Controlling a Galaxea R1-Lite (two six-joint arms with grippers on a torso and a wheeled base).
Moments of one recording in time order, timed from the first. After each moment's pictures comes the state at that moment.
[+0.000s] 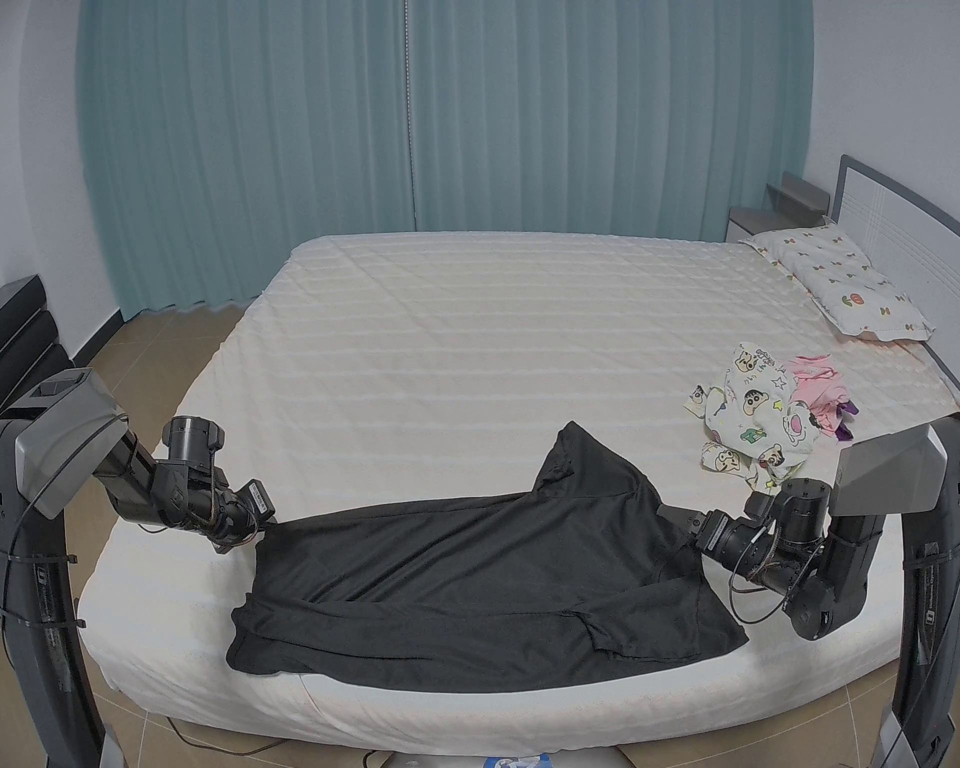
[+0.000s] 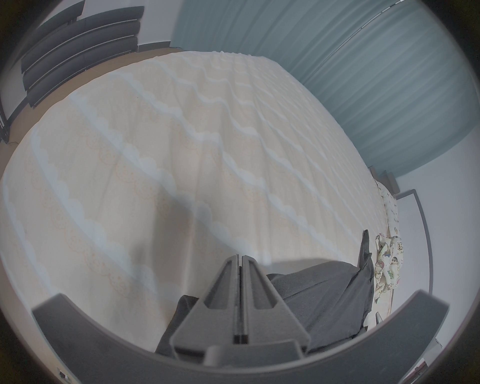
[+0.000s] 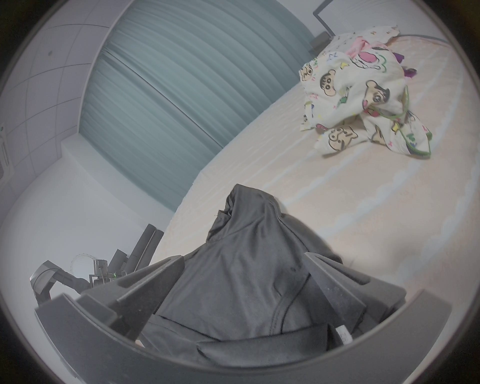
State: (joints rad) left arm 0.07 2.33 -1.12 -0.35 -0.25 -0.59; right arm 0.14 2.42 -0.55 -1.55 0.31 0.66
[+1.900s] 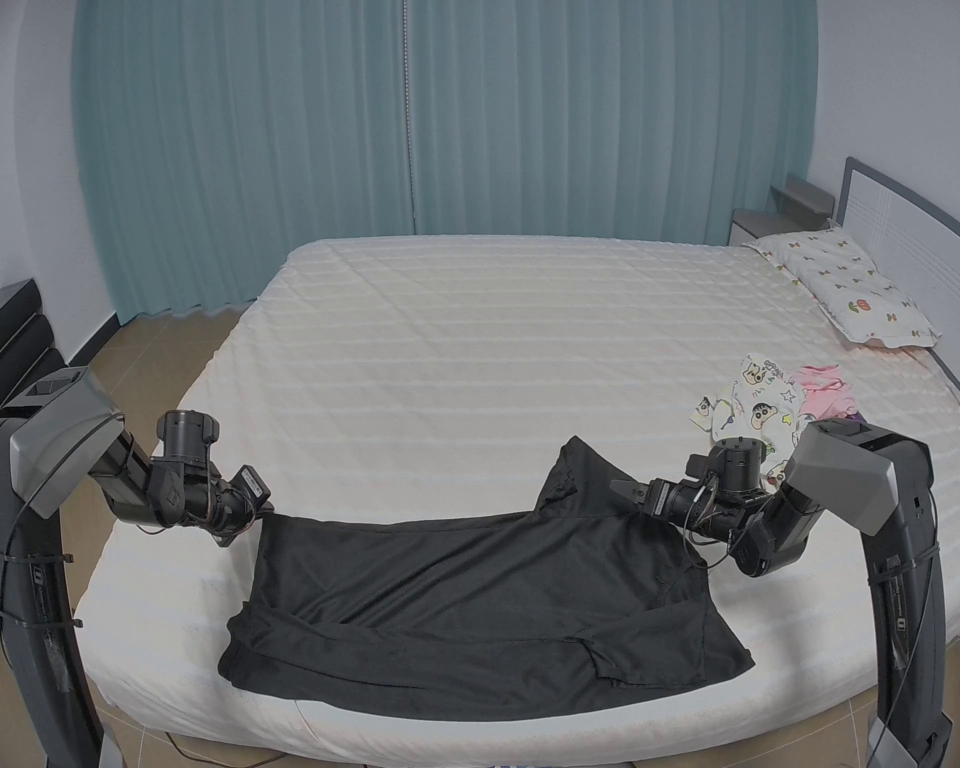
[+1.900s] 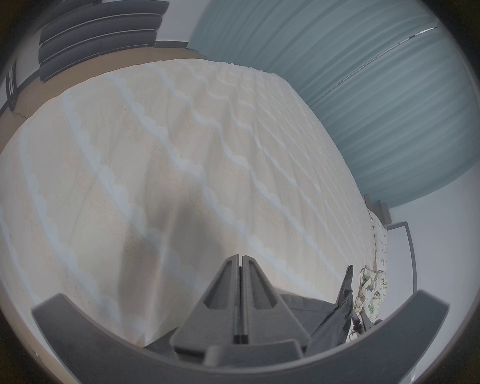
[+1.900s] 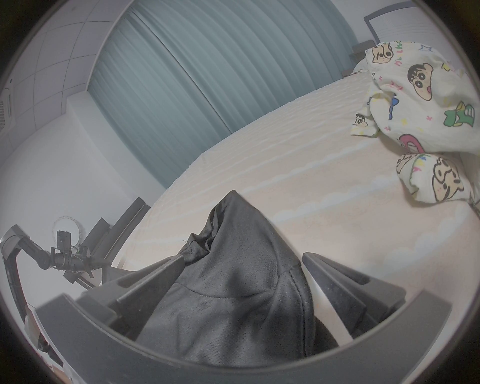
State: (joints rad) left arm 0.08 2.31 -1.09 -0.42 -0.25 -0.74; right arm 0.17 2.60 -1.15 -1.05 0.31 0.43
